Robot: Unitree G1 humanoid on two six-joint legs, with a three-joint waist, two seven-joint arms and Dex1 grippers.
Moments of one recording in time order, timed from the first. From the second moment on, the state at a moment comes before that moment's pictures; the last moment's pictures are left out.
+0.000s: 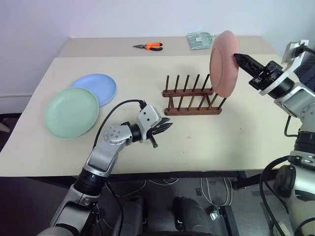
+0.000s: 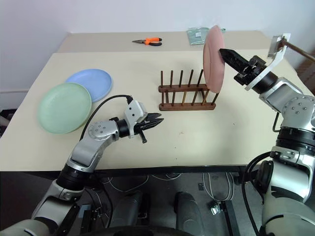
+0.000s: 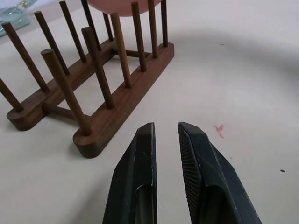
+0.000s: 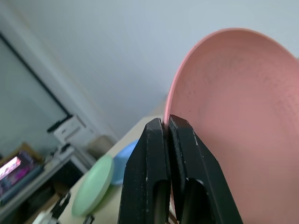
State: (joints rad) left arm -0.44 0.31 -0.26 -0.12 -0.13 0.37 -0.73; right arm -0.79 -0.68 -0.44 0.35 1.00 0.89 0.72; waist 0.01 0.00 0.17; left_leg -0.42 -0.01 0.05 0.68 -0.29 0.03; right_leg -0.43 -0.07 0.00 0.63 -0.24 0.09
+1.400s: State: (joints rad) left arm -0.42 0.08 0.81 -0.39 -0.20 1.18 0.25; right arm -0.46 -0.72 0.20 -0.33 0.40 0.47 0.94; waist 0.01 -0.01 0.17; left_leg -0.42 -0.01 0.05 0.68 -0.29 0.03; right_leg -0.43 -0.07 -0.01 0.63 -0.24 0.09
